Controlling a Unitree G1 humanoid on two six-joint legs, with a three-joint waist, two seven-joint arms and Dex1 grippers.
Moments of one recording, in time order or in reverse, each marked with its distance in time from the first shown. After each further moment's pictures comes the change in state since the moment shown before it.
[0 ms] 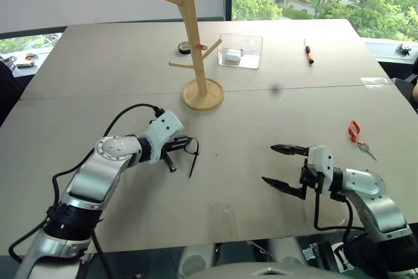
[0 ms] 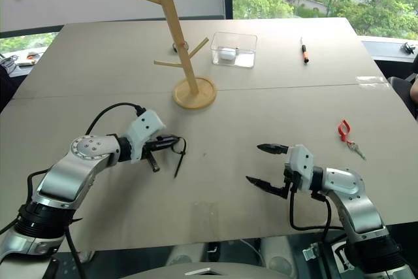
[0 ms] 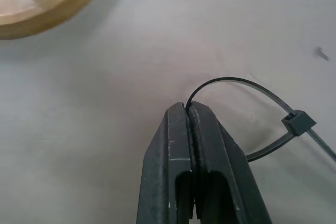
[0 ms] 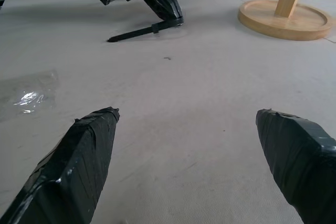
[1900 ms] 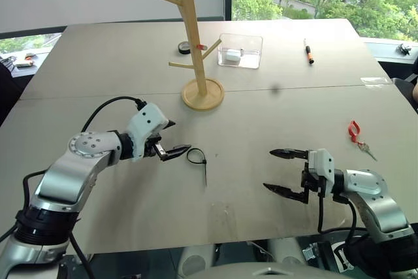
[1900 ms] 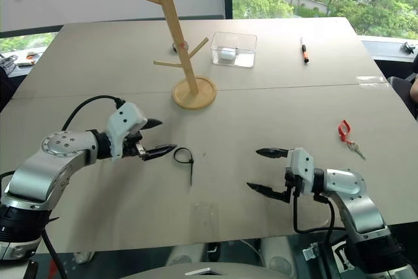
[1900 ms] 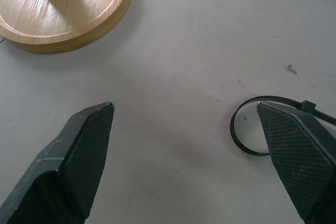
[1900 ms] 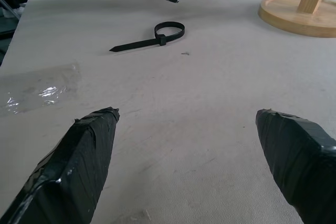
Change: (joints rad) left arm 0.065 0.173 0.033 -0.089 -0.144 -0.028 -0.117; right arm 0.003 -0.013 0.015 0.007 -0.005 -0.002 0.068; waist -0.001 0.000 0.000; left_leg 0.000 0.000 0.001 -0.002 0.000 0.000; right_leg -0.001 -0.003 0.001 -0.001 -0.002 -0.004
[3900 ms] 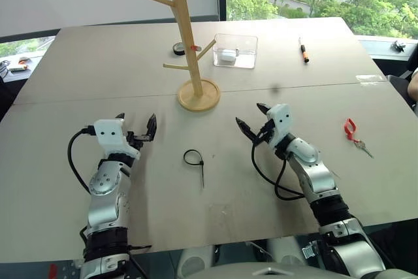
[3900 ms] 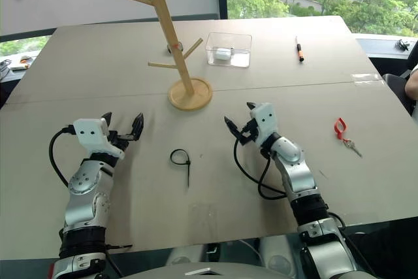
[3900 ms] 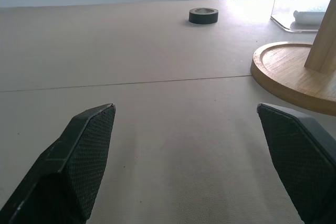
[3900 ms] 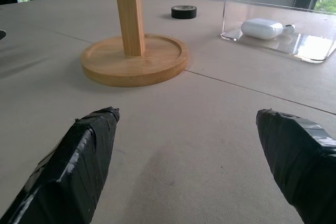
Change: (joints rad) left arm 0.098 -0.565 0.315 0.392 0.106 -0.662 0.560; right arm -0.356 0.449 0.018 0.353 -0.228 0.040 -0.599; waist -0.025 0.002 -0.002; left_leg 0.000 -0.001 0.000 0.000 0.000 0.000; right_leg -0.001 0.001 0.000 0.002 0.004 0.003
